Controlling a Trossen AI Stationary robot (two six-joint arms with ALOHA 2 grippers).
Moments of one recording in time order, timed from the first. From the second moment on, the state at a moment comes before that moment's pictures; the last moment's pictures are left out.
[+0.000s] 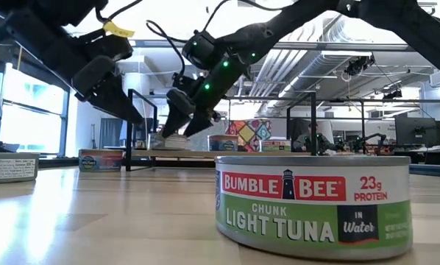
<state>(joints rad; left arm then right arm) -0.24 1.22 0.49 -0.08 -0.60 -0.38 -0.27 2.24 1.77 -0.32 0.05 0.02</state>
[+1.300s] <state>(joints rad) -0.52 1.15 0.66 -0.56 -0.64 -0.68 -0.31 2.23 1.77 -0.09 0.20 0.03</state>
